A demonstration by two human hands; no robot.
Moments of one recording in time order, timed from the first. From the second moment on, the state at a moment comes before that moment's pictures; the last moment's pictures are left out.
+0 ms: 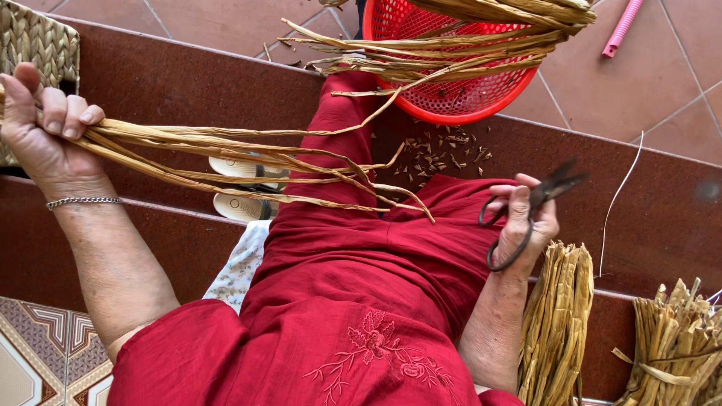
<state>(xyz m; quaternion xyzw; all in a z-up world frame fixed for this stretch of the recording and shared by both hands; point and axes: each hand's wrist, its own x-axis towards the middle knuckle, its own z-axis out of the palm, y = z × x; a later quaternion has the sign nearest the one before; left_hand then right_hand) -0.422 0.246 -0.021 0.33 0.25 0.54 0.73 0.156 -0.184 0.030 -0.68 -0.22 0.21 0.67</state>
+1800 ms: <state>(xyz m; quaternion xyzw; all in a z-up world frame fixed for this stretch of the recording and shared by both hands) -0.302 0.200 0.058 0.37 0.18 0.51 0.75 0.130 -0.172 0.102 -0.54 -0.44 0.38 0.61</state>
